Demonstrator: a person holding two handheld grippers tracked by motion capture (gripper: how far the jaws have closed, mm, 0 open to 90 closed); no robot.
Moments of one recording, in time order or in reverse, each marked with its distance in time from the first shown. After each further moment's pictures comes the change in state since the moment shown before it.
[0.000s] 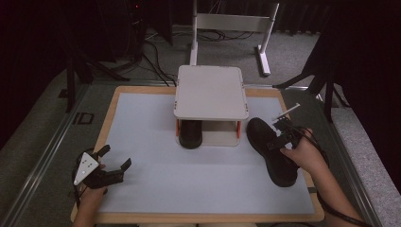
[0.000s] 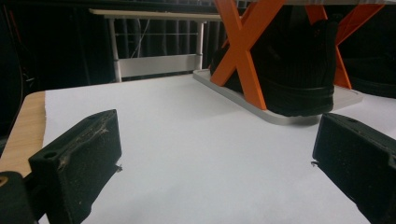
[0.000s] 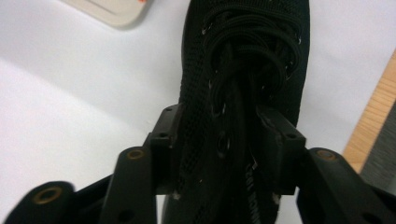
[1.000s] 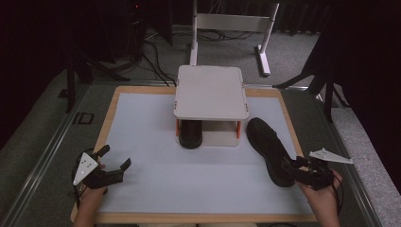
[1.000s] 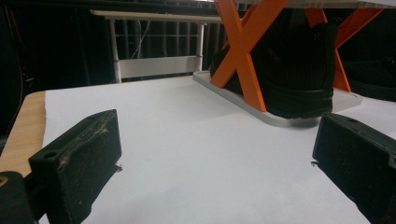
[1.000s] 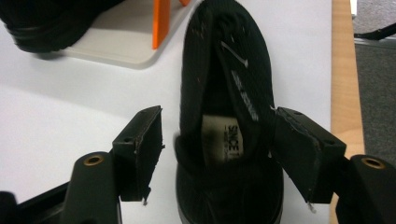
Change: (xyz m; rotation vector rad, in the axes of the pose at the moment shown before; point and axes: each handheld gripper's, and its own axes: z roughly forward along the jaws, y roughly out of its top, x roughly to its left) left arm 0.000 0.000 0.000 -0.009 0.002 -0.012; right arm 0.007 -0.137 -0.017 -0.562 0.010 0.160
